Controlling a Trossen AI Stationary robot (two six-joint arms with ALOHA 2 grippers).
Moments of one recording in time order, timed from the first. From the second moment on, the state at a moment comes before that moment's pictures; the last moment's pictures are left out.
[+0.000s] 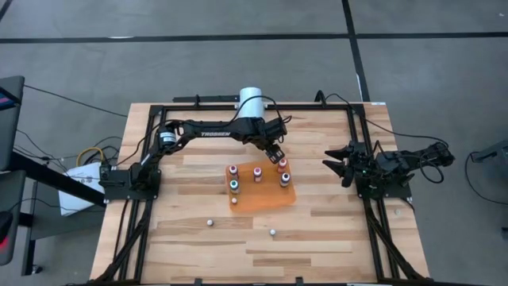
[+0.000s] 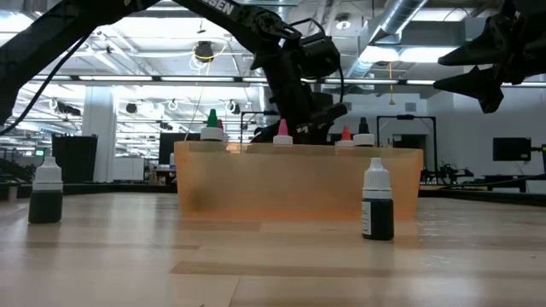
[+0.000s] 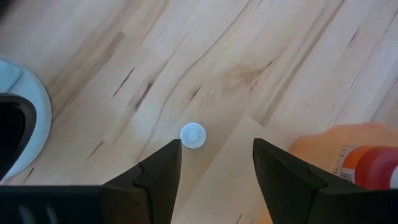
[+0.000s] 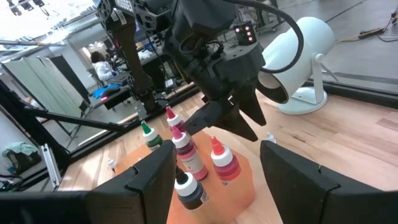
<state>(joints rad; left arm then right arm) 0.25 2.23 1.86 -0.69 -0.14 -0.34 0.31 0.04 0.19 -0.28 0.58 0.45</state>
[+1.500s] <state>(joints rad) 0.22 2.28 1.87 -0.70 -0.20 -0.43 0.31 0.04 0.19 -0.28 0.58 0.45</state>
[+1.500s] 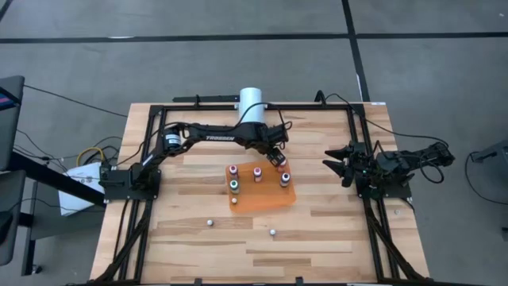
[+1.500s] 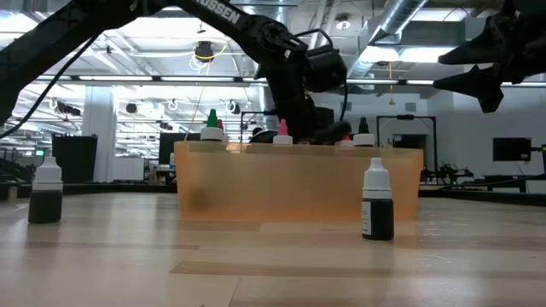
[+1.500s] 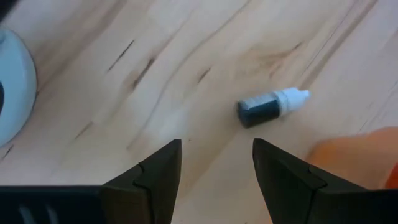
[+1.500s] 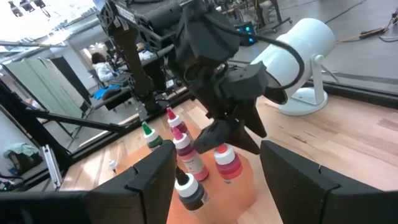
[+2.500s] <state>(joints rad) 0.29 2.28 1.95 -0.77 0.01 -0.36 0.31 0.04 0.19 -0.28 0.58 0.45</state>
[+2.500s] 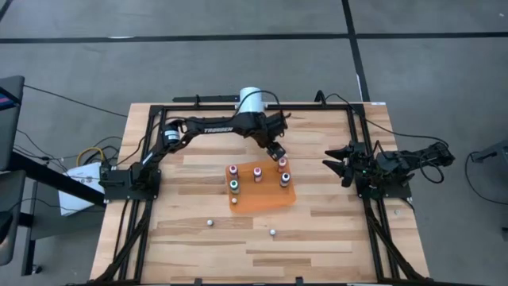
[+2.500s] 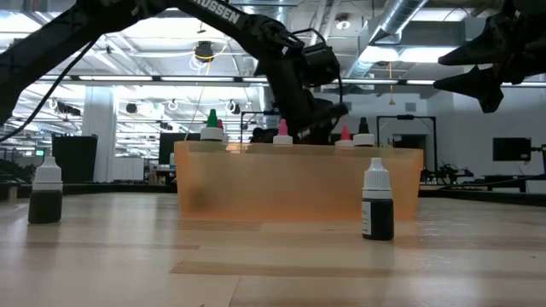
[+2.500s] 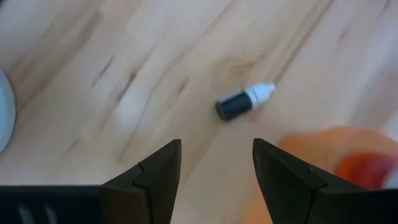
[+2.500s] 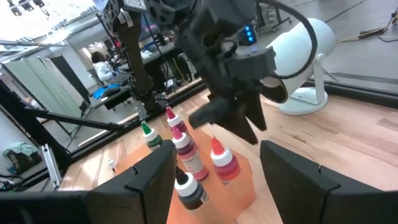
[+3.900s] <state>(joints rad) 0.46 2.27 2.36 -1.01 0.22 -0.30 0.08 0.22 0.24 -0.35 0.37 0.65</state>
